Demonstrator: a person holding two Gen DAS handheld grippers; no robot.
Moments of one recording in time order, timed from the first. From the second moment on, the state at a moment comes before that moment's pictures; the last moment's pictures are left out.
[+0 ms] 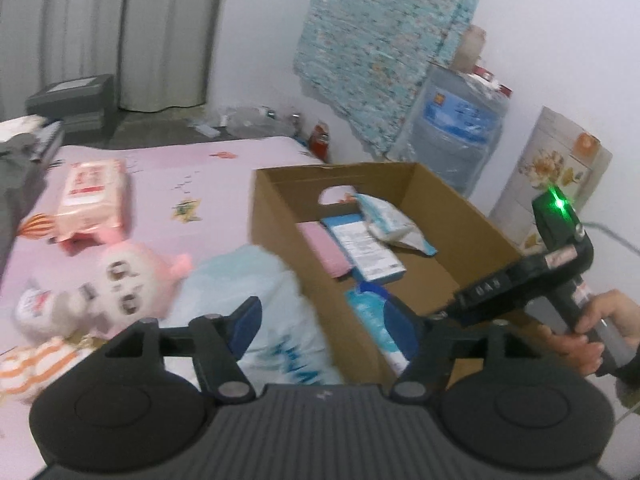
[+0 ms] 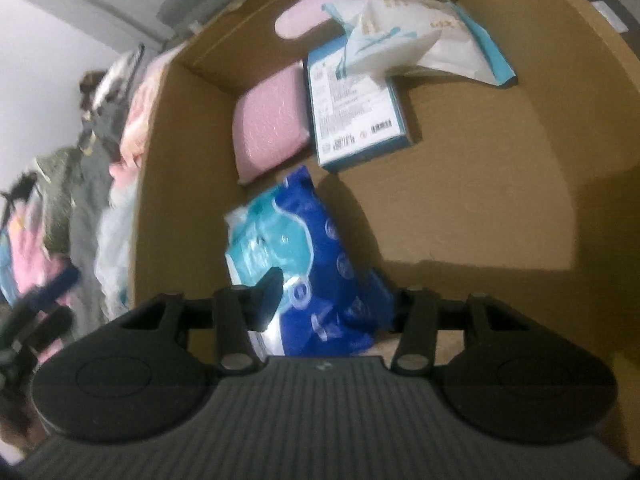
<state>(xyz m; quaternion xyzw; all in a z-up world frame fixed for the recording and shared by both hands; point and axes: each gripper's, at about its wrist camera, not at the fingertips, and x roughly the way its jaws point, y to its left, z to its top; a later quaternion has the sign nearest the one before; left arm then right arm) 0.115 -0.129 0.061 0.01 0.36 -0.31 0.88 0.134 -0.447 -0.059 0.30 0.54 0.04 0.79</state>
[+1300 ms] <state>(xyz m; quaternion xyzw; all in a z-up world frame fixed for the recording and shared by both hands) 0.134 0.025 0.022 0.16 0.39 -0.07 0.91 0.149 -0.311 0.104 0.17 0.47 0.15 0.85</state>
